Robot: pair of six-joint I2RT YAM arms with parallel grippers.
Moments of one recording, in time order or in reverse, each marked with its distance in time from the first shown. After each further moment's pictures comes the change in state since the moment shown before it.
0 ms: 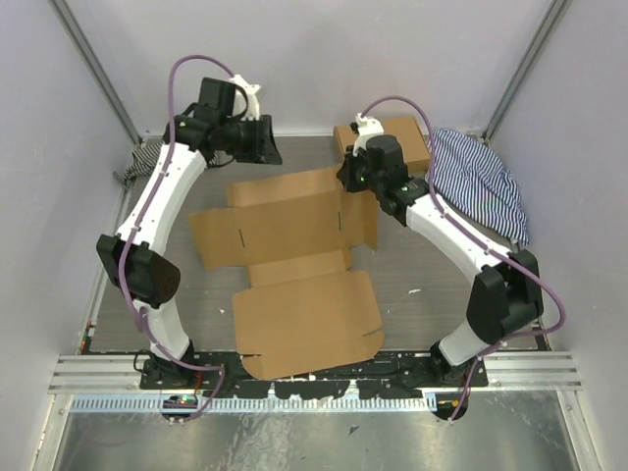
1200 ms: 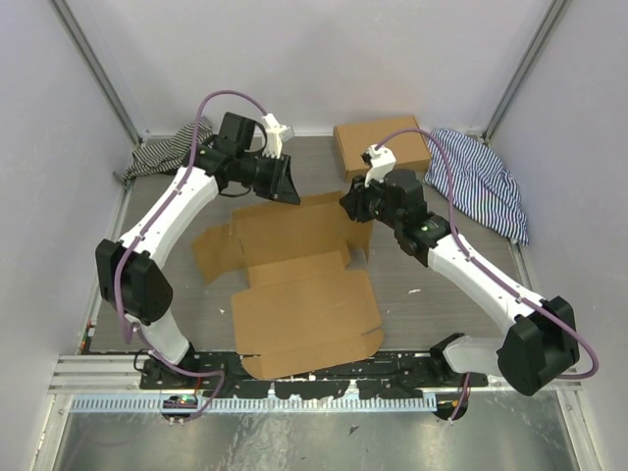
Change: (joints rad) left arm -0.113 -0.132 -0.377 0.150 0.262 0.106; right arm 0.044 -0.324 -0.346 0.105 -0.067 -0.003
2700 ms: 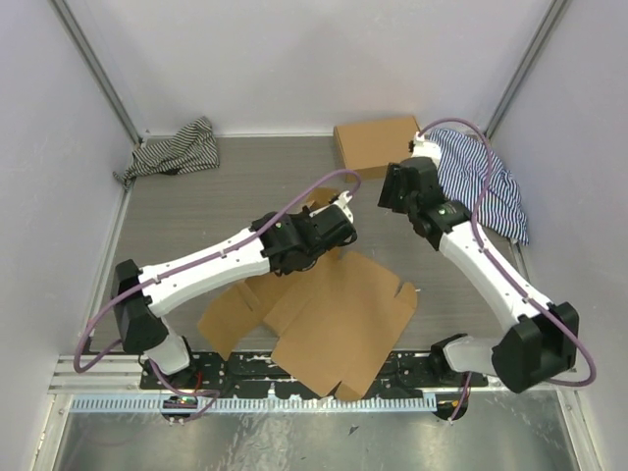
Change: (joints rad) left arm -0.684 -0.082 -0.071 -0.275 -1.380 0.158; right arm -0.101 -0.005 0.131 -0.386 0.456 0.180
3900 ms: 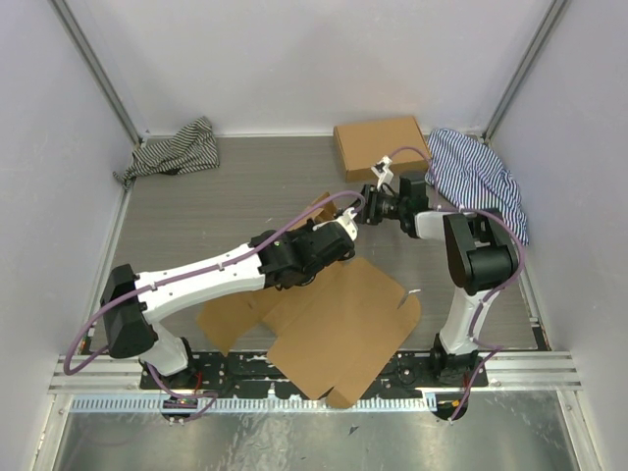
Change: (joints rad) left arm -0.055 -0.068 -0.197 0.220 -0.033 0.092; right arm -0.240 0.639 -0.137 0.848 -1.270 0.053
